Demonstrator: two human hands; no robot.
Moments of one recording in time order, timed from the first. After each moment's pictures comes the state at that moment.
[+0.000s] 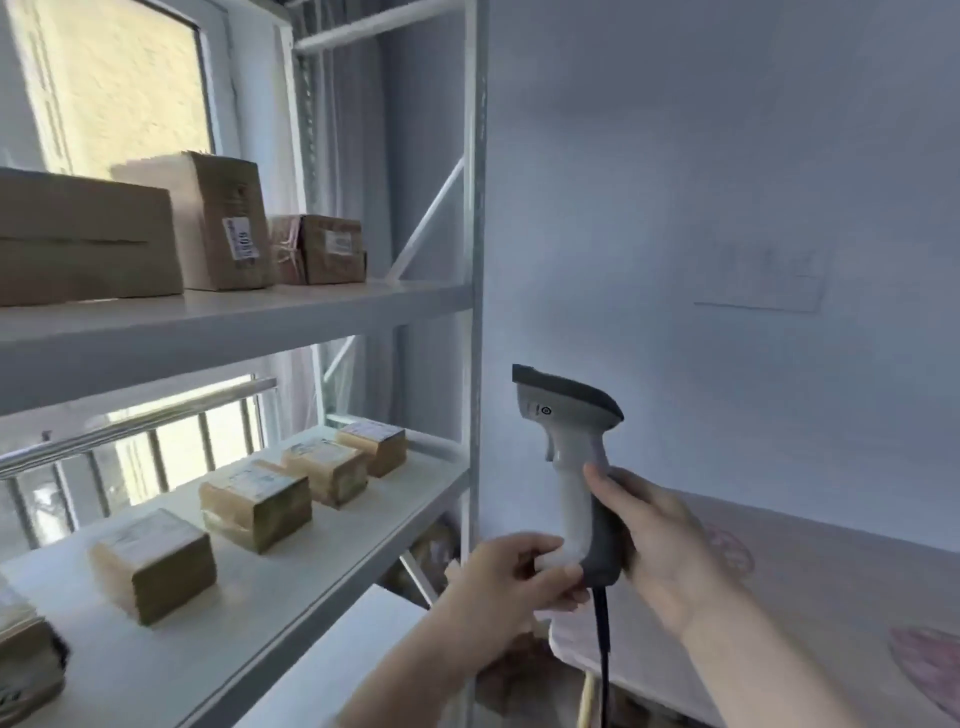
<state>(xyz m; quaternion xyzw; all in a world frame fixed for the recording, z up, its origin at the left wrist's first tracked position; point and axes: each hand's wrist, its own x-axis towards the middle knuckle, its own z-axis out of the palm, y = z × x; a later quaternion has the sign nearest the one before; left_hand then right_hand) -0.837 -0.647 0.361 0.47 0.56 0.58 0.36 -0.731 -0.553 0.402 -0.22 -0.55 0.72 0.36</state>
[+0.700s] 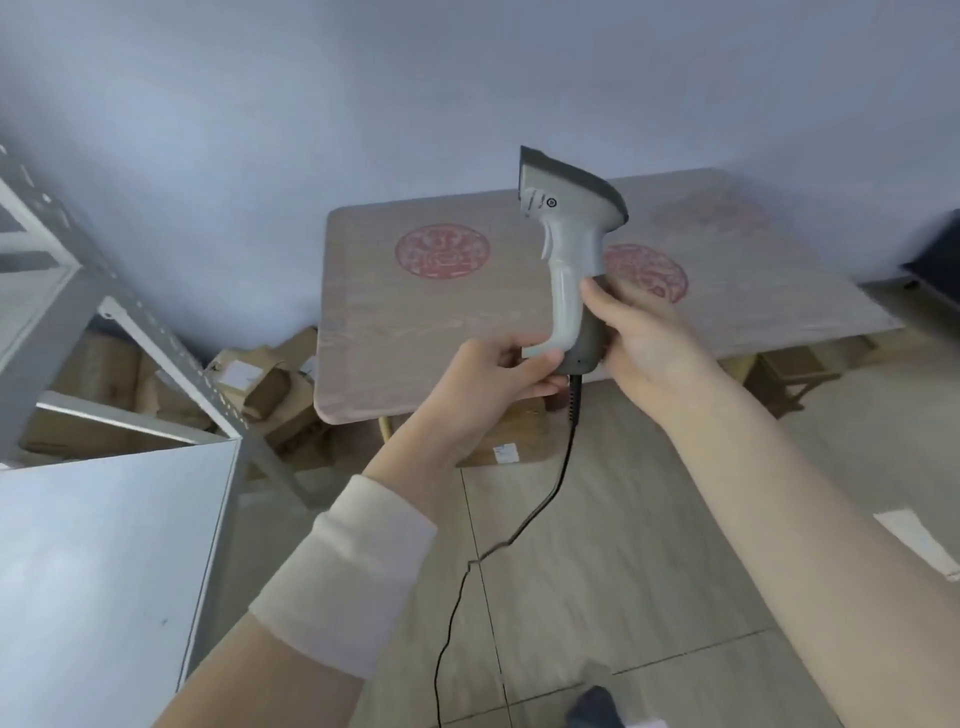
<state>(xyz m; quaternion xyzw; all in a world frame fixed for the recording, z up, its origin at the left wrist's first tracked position) -0.714 -0.440 0.227 0.49 0.46 0.44 0.60 -0.568 -0.396 0.238 -0.43 -0.44 0.61 0.50</state>
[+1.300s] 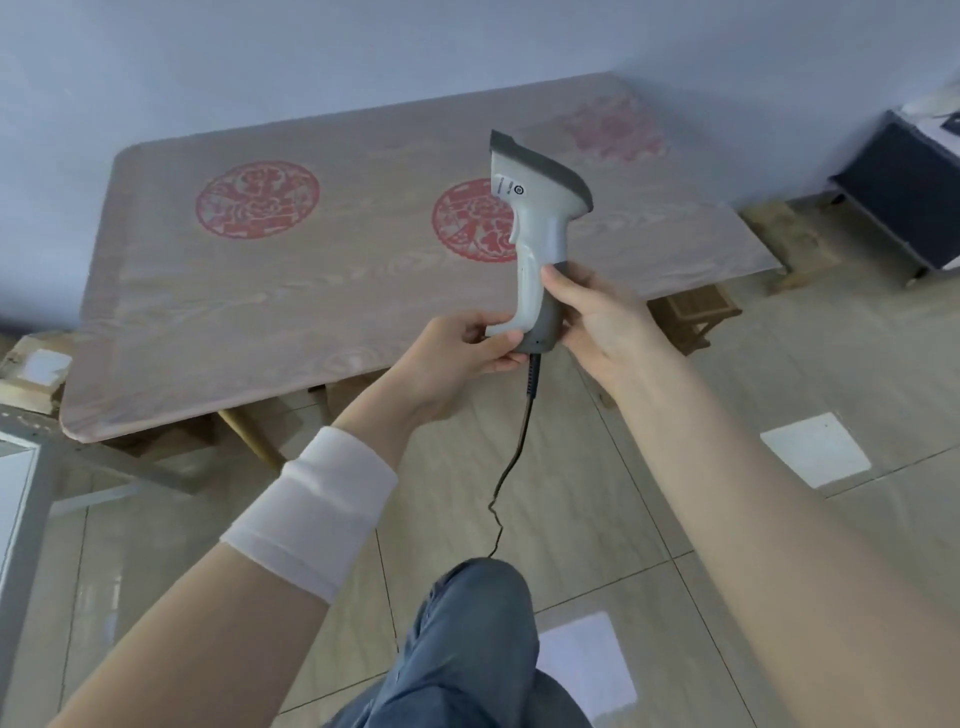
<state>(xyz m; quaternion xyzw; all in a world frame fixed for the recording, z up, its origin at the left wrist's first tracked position) -0.467 -0.306 0.148 0.48 0.48 0.35 0.65 -0.319 -0.286 0.167 -0.48 -0.32 0.64 0.50</state>
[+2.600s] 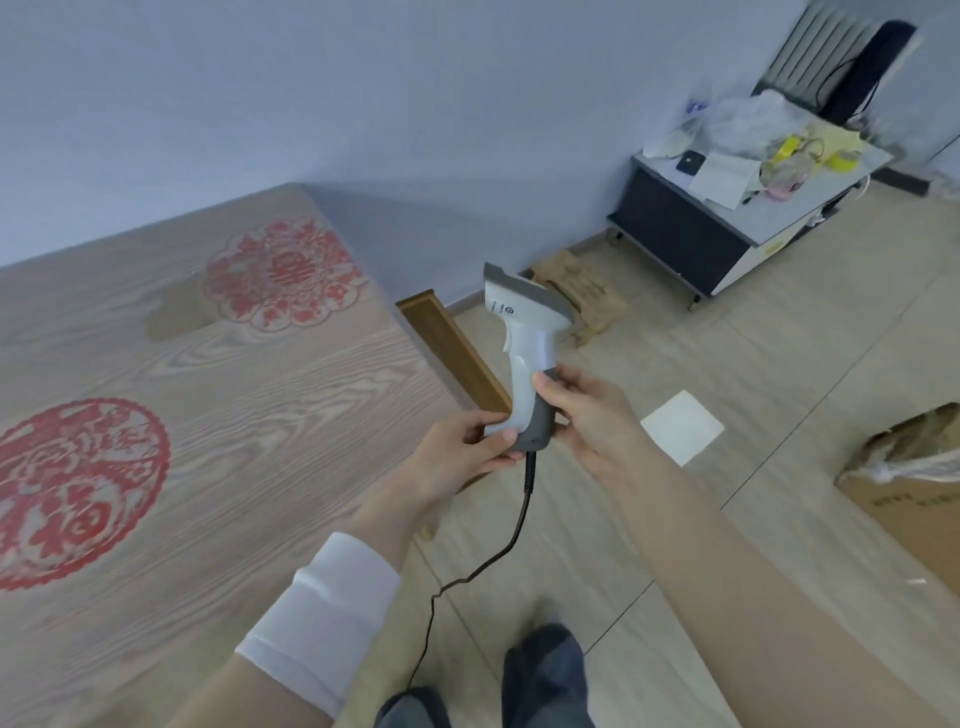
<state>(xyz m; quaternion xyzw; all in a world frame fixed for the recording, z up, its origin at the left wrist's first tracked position) 0.026 -0.002 0.100 0.51 0.39 0.22 0.73 0.175 -0.028 0.140 -0.61 -0.22 0.54 0.53</state>
